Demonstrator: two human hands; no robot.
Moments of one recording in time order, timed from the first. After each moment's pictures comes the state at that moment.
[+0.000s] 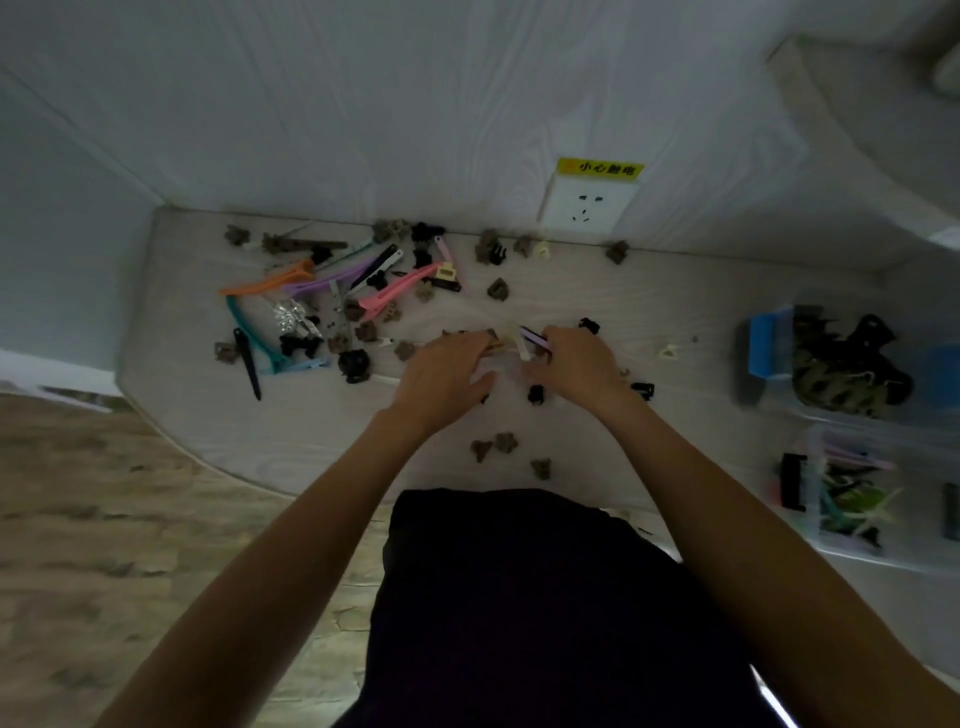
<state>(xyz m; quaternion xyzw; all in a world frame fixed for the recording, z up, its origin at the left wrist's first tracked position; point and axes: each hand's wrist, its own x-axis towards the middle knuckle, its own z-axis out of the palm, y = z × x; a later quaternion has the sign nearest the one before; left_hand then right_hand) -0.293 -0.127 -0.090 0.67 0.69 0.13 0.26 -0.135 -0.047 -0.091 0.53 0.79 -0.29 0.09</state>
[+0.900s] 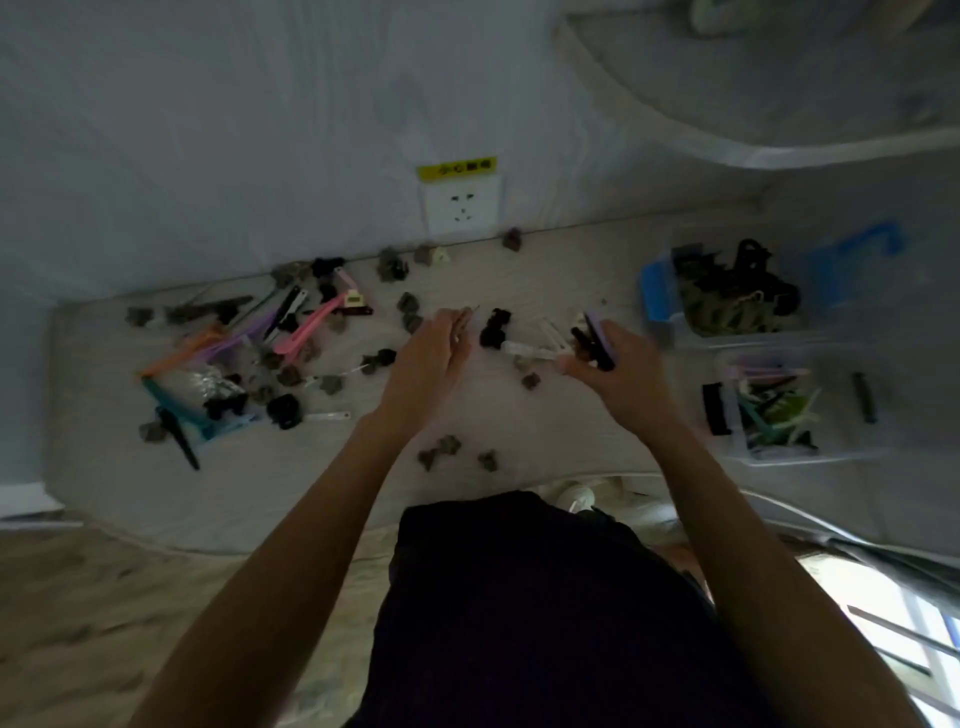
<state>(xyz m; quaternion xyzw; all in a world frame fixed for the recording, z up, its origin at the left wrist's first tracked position) -0.238 -0.099 -0.074 0.68 0.64 0.23 0.28 -0.019 -0.092 -0.044 0.64 0.63 -0.38 -0.21</state>
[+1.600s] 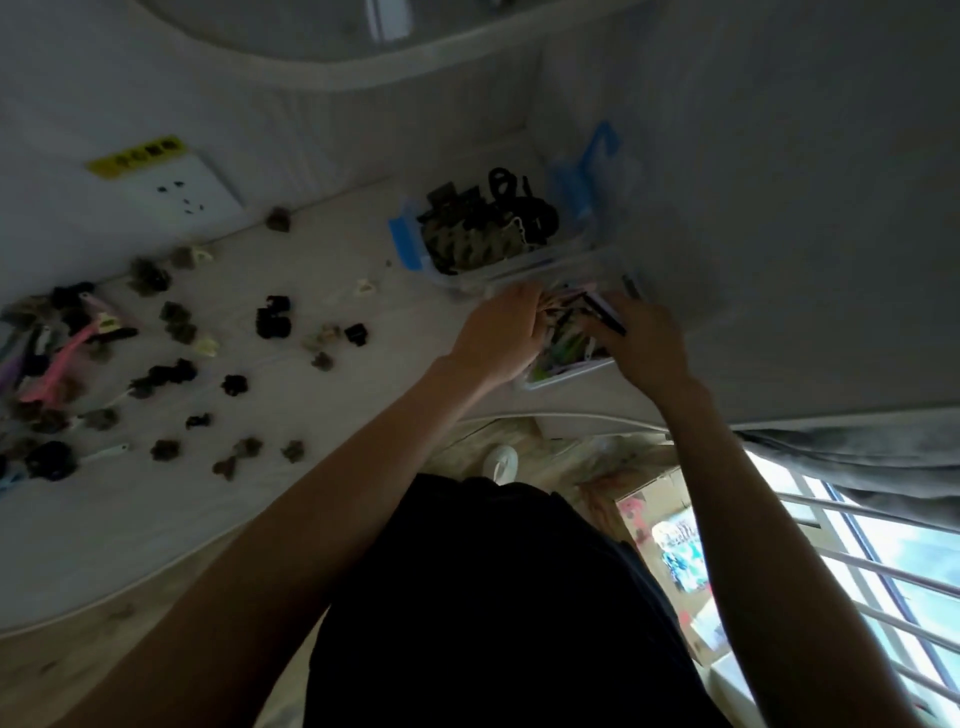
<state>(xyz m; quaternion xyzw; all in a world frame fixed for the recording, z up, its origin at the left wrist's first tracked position) 0.056 -0.095 -0.053 0.82 0.48 0.08 0.31 0.220 -0.141 -0.042 0.75 0.61 -0.21 -0.13</state>
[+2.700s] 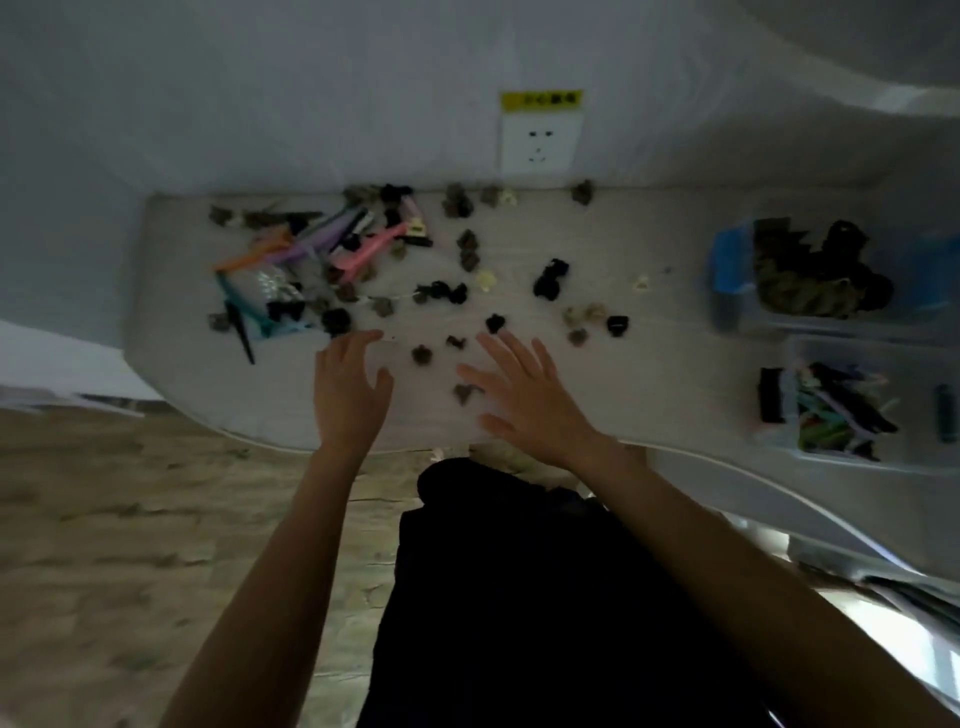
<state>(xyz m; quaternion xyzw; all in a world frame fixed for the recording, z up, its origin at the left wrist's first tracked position) -0.309 -0.222 -0.092 0.47 0.84 0.19 0.19 -0.091 -0.163 -0.120 0.32 0.92 -0.20 -0.02</state>
